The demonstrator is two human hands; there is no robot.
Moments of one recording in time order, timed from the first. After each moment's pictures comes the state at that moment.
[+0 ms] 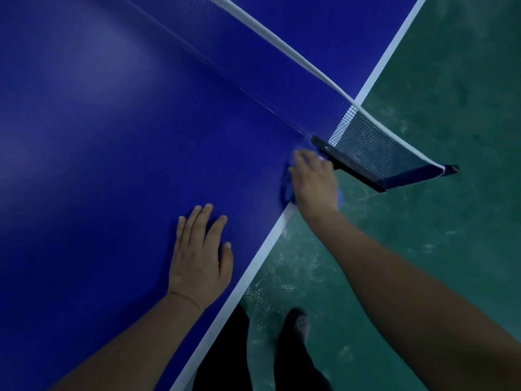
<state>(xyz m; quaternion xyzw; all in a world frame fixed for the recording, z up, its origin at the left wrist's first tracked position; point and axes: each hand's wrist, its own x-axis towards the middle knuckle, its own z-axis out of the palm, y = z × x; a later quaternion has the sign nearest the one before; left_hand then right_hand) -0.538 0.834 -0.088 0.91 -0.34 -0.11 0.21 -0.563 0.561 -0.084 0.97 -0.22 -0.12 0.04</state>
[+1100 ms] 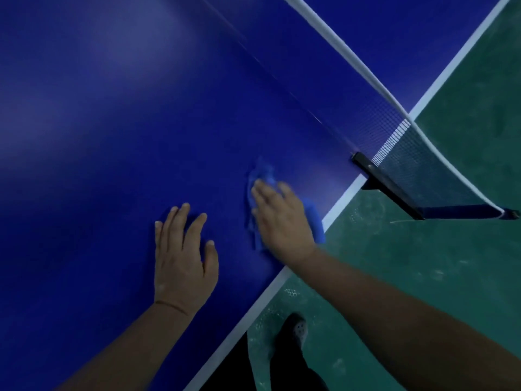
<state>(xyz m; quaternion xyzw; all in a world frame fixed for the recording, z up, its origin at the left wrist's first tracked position) -0.508 0.884 -0.084 0.94 -0.19 -0.09 0.26 -0.532 0.667 -0.098 1.00 -0.01 0.06 -0.05</state>
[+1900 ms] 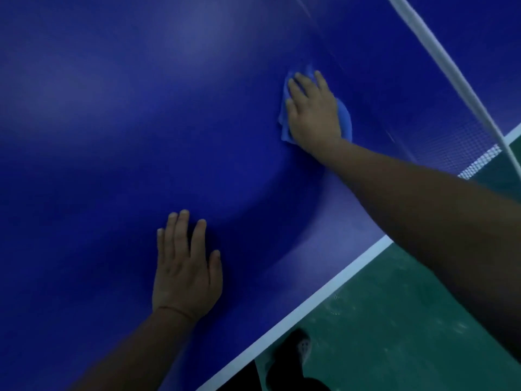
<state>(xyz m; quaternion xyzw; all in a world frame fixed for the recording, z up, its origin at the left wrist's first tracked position) -0.523 0.965 -0.103 0.97 -0.12 -0.09 0.17 -0.326 0.663 -0.084 1.00 0.06 0.06 0.02</state>
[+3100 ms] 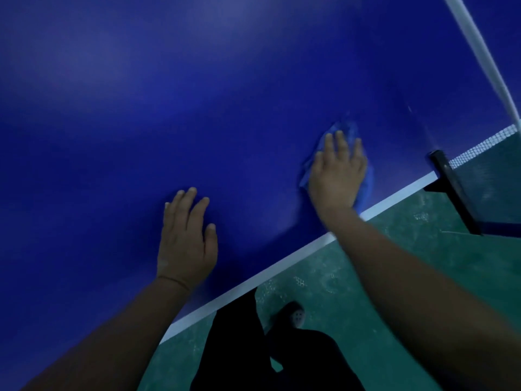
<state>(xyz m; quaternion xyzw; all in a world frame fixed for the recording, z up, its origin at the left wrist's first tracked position) -0.592 1.014 -0.089 0.95 -0.07 -0.09 0.27 -0.513 0.729 -0.088 0.98 -0.21 0.00 -0.05</state>
